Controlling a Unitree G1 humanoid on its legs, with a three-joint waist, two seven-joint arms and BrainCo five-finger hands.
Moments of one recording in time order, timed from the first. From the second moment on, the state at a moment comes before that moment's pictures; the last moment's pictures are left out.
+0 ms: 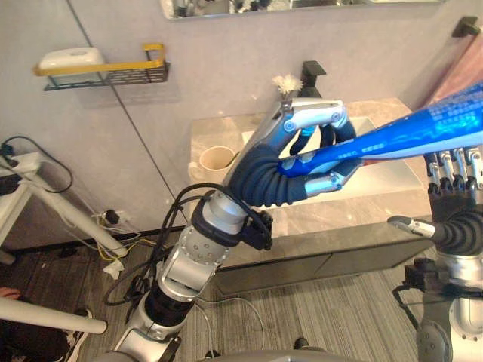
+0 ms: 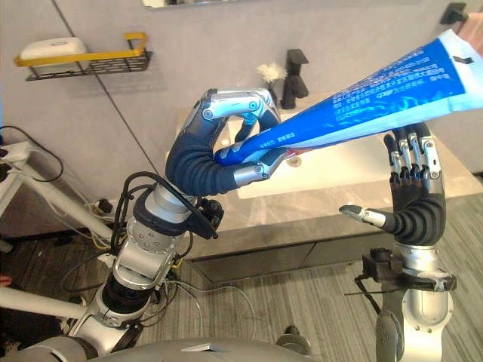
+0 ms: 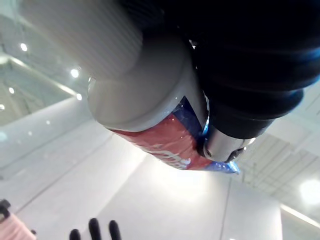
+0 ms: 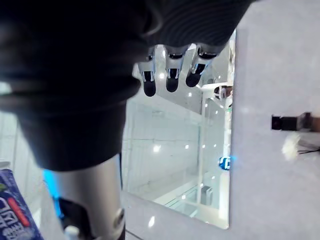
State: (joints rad) left arm -0.38 0.15 -0.38 -0.54 0.20 -0.29 0.00; right arm 0.22 -0.19 -0.27 -0.62 0.40 -0.28 0.19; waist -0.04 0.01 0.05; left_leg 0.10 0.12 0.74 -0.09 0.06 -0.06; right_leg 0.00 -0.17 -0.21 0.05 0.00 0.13
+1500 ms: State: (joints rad) left arm -0.35 0.08 -0.63 -0.27 0.22 -0.25 0.06; right arm 0.06 -0.17 0.11 -0.50 0.88 -0.30 0.13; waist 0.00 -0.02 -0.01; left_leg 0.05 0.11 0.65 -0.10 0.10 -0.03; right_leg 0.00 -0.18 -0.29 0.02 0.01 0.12
